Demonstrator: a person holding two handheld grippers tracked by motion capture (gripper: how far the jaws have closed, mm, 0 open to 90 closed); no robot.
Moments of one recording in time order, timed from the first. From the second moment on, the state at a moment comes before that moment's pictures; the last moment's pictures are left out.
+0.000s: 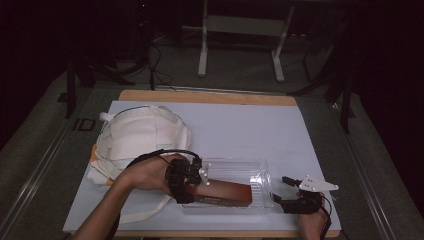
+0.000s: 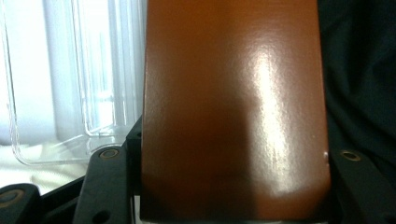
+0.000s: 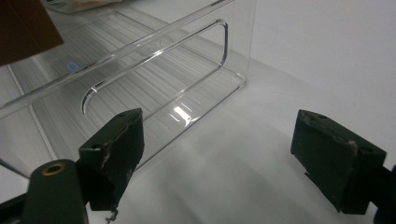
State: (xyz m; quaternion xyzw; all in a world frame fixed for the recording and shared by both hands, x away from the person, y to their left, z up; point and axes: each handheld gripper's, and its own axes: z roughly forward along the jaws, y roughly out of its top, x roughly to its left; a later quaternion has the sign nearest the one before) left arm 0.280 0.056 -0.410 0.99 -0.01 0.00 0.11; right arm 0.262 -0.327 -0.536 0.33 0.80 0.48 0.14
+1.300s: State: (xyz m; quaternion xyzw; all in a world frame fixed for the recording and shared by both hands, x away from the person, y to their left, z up) left arm 0.281 0.039 -0.414 0.99 0.00 -0.02 0.11; right arm 0.262 -0.326 -0.536 0.33 0.80 0.48 0.14
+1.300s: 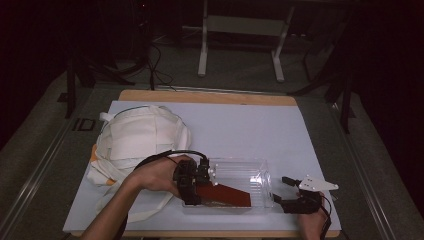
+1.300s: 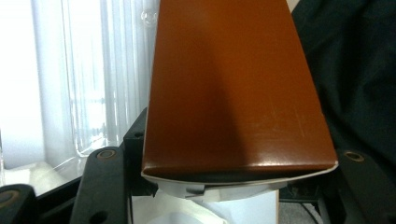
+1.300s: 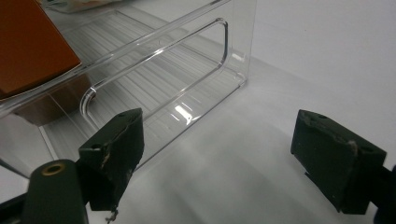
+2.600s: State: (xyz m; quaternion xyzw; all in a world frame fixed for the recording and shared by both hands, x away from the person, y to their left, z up) left arm 0.282 0.033 -0.439 0.99 0.04 -0.12 0.08; right arm 0.263 -0.326 -0.536 0.33 0.80 0.48 0.14
